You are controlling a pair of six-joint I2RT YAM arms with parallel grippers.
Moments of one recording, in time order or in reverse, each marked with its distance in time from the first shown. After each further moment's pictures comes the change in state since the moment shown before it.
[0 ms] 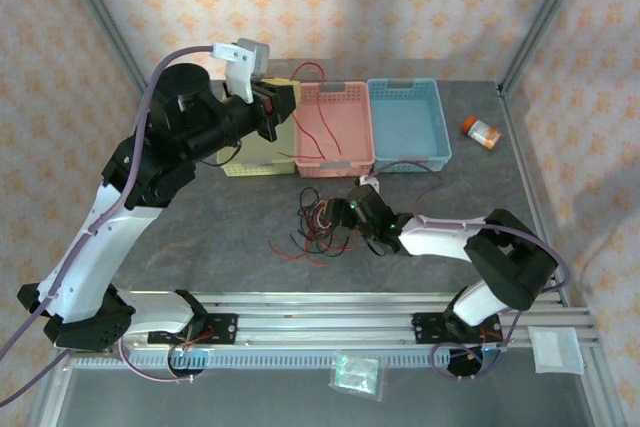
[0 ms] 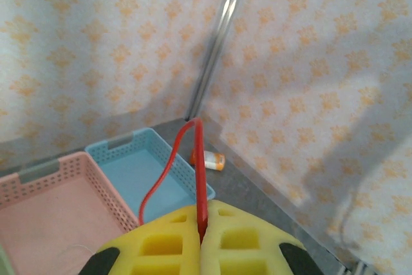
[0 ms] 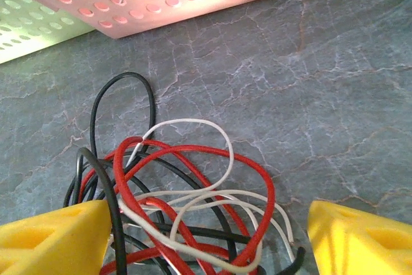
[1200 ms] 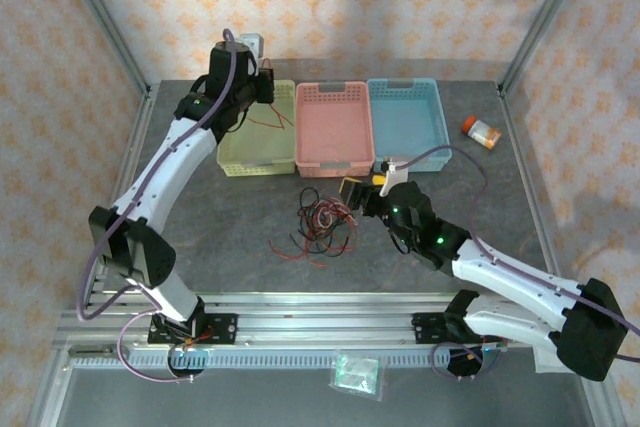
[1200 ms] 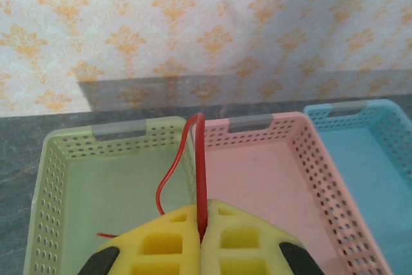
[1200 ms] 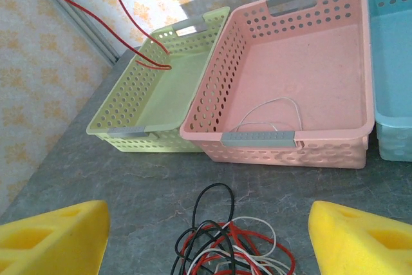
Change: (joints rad) left arm 0.348 0.388 -0.129 0.173 -0.192 0.079; right arm 0.020 -0.520 -0.016 -0.096 0.107 -0.242
